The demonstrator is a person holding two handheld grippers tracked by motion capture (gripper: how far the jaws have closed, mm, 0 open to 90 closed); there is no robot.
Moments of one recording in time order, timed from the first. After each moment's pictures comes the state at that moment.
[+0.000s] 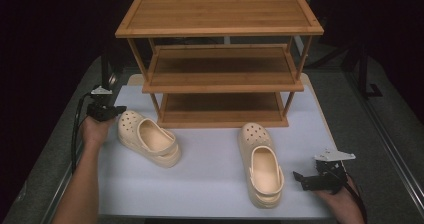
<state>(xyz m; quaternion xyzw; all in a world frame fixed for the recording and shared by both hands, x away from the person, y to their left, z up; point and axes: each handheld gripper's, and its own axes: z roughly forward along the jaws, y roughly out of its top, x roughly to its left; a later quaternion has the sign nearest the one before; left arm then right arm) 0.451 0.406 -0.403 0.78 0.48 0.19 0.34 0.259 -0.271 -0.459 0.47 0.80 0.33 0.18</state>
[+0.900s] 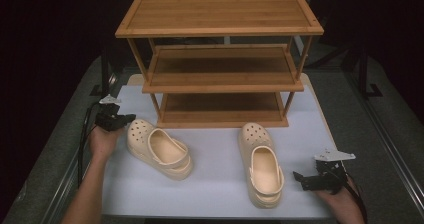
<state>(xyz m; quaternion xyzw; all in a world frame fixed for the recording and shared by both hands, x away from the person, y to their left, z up) 0.417 0.367 -0.403 0.79 0.47 0.18 0.35 0.259 -0.271 -0.459 0.47 0.80 0.33 0.18</state>
